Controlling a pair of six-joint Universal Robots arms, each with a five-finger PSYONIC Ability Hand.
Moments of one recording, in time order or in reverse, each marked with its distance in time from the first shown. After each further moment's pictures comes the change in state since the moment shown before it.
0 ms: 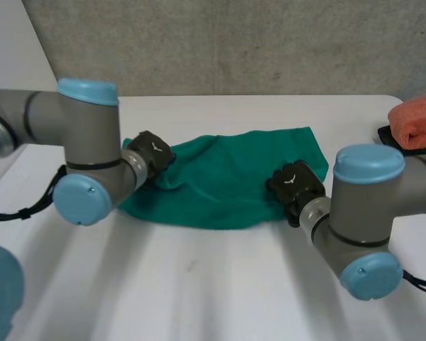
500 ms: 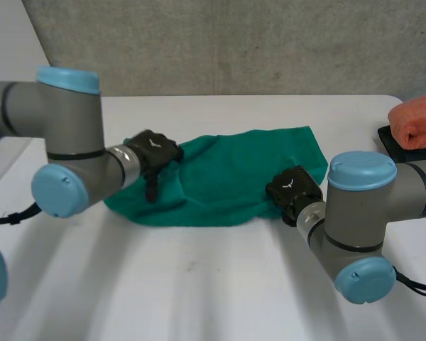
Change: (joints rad) left arm 0.037 0.004 0.012 -0.059 0.159 -0.162; right arm 0.015 0.037 0.016 -0.044 0.026 -0.005; left_hand -0.846 -0.864 -0.857 -0.870 -0.841; right_hand 0.513 0.591 0.604 0.613 0.569
